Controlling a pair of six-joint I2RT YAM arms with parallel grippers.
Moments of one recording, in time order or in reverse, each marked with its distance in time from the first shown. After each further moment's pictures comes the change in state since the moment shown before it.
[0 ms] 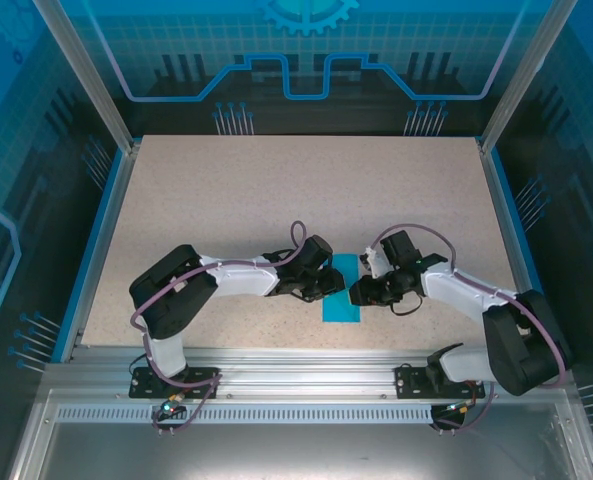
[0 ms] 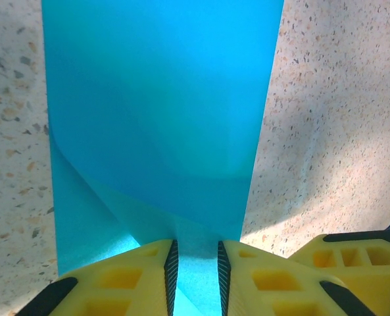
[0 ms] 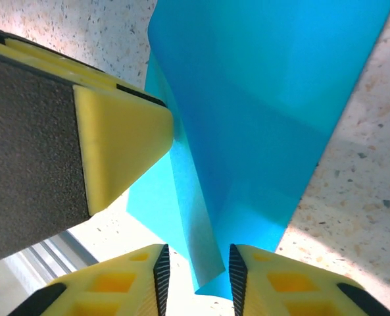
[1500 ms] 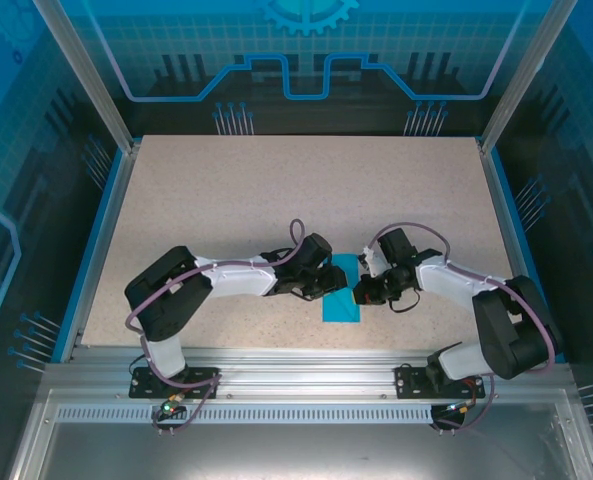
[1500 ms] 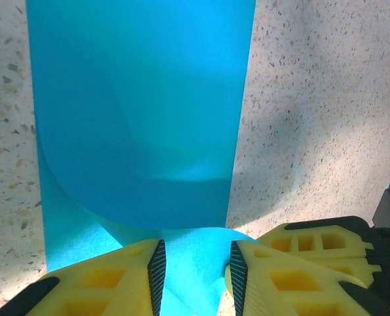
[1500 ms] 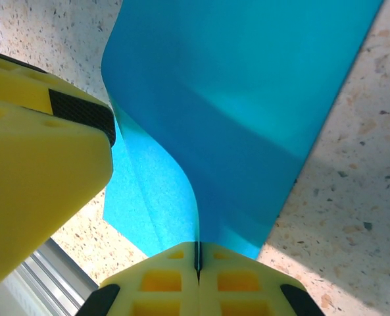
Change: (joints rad) left arm 0.000 -0.031 0.000 -0.001 -0.005 0.001; right arm -0.011 0.091 0.035 -0.011 0.009 -0.049
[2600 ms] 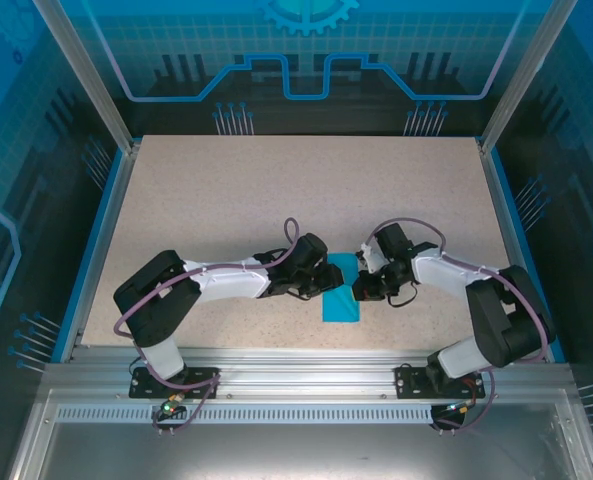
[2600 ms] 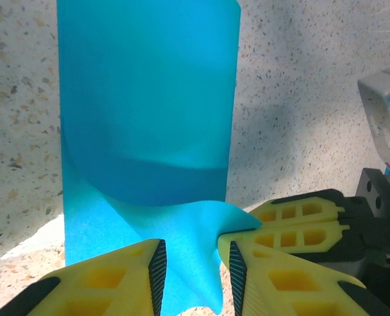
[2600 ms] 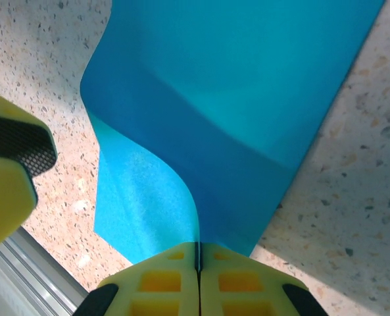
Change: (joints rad) left arm 0.000 -0.062 -0.040 0.001 -0.041 0.000; right arm -0.005 0.071 0.063 -0.032 0.023 -0.026
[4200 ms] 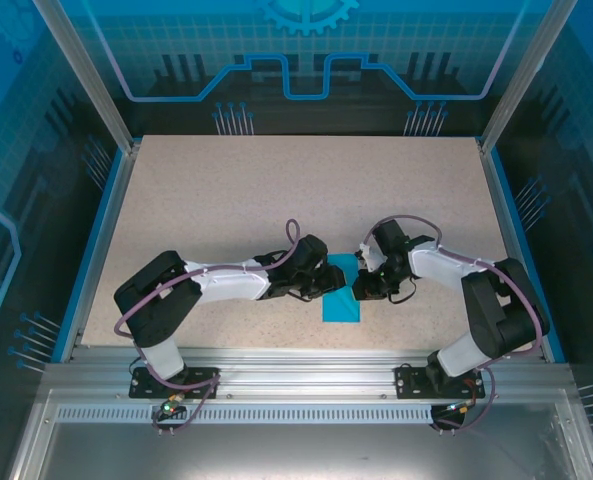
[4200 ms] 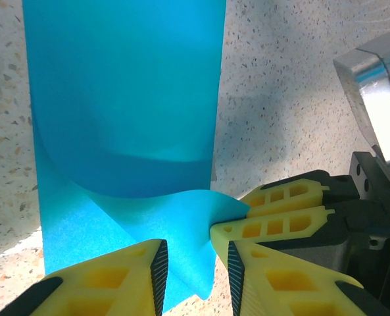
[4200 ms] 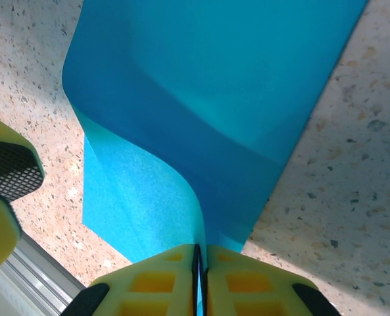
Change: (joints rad) left arm -0.008 0.002 -0.013 0.045 0.024 0.000; right arm -0.002 0.043 0.058 -0.091 0.019 -0.040
